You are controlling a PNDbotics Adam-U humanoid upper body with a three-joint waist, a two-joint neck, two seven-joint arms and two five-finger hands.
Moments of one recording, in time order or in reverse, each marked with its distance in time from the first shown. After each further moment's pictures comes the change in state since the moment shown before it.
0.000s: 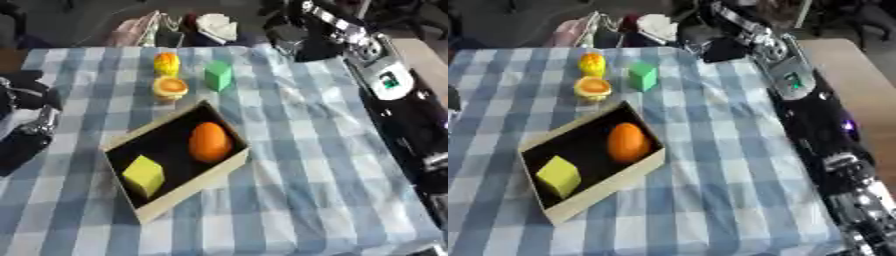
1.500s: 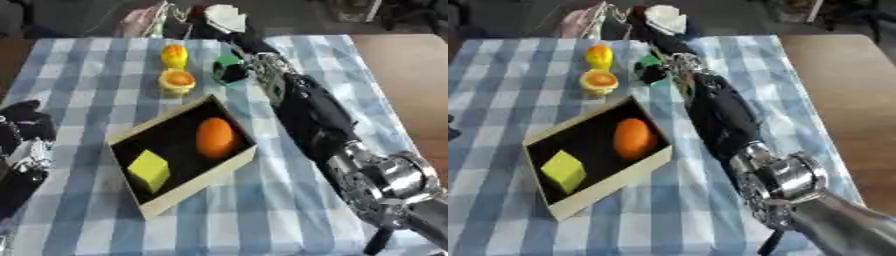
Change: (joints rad) left arm -0.003 -0.156 -0.054 0.031 -0.012 -0.124 -0.078; right arm -0.106 0.179 -0.227 0.377 0.854 0.289 -0.388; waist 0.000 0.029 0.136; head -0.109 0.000
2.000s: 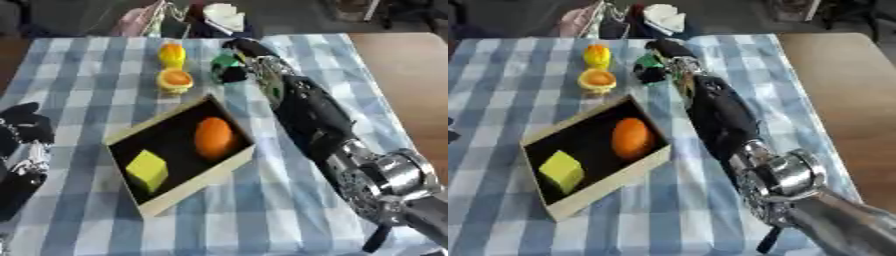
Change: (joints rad) left arm 0.000 -0.001 -0.003 0.000 -0.006 0.004 -0.010; right arm 0.005 -0.005 0.000 0.030 0.026 0.054 0.013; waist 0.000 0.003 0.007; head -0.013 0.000
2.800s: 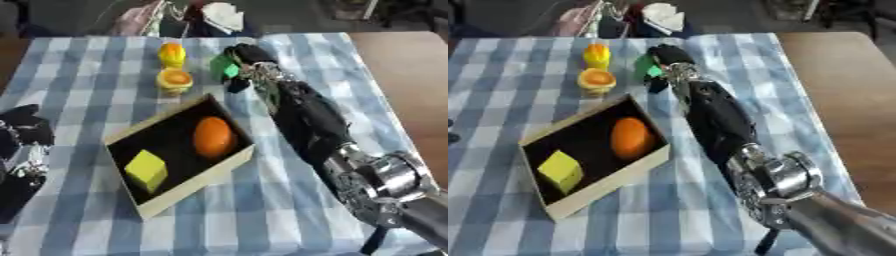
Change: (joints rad) left arm 0.000 -0.008 -0.005 0.003 -0.002 0.003 -0.007; right arm 0.022 0.010 -0.006 -0.002 0.092 0.033 -0.127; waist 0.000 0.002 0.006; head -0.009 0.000
